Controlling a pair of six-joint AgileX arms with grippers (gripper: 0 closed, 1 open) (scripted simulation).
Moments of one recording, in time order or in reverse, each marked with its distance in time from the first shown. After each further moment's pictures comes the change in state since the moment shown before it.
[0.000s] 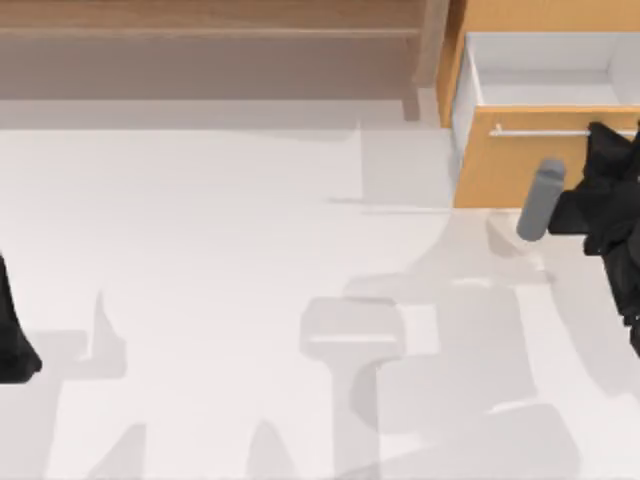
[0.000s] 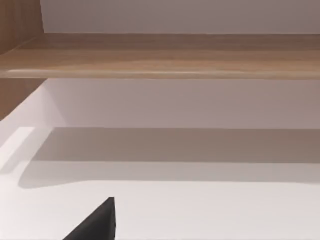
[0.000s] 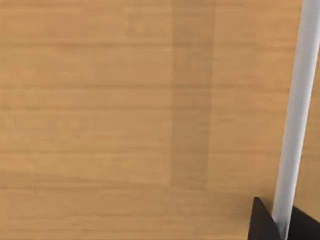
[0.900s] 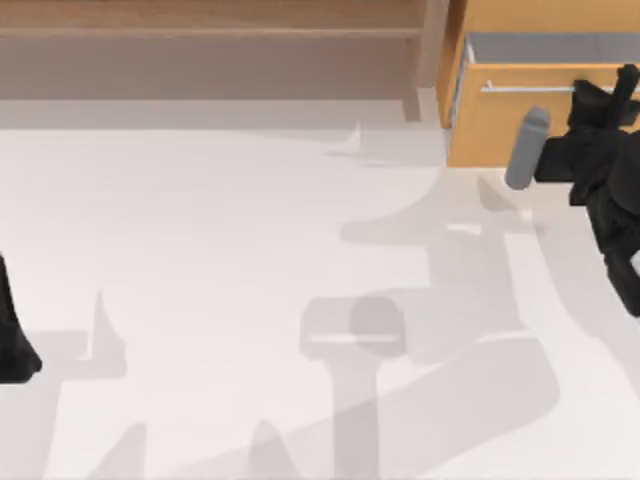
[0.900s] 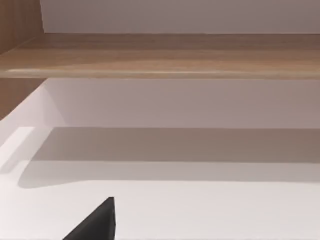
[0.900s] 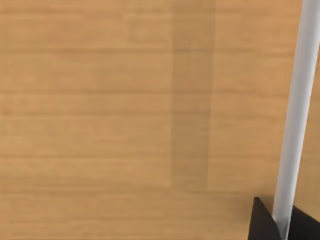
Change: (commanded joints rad) left arm 0.000 0.000 0.000 0.000 0.000 0.000; right arm -0.047 0.106 0.263 -0.158 -0.046 -0.001
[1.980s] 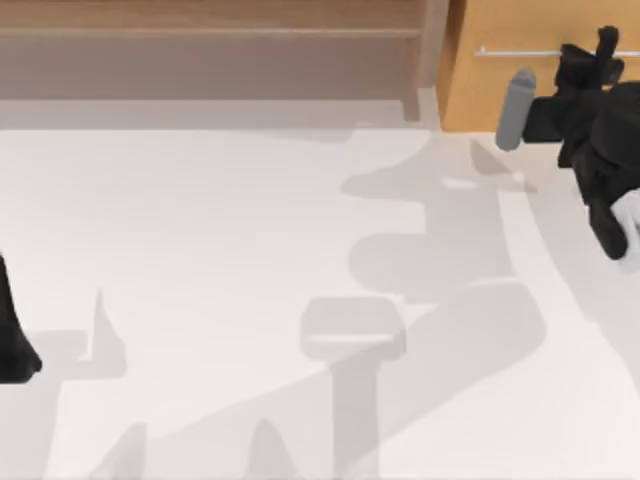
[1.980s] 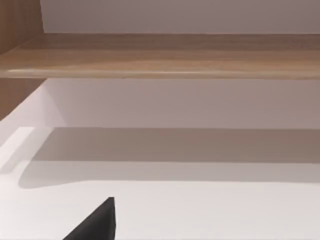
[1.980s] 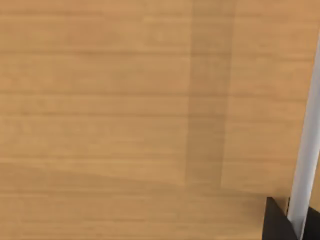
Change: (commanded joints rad) left arm 0.000 0.000 0.000 0.000 0.000 0.000; right arm -0.031 0.125 0.286 -0.162 -0.031 0.001
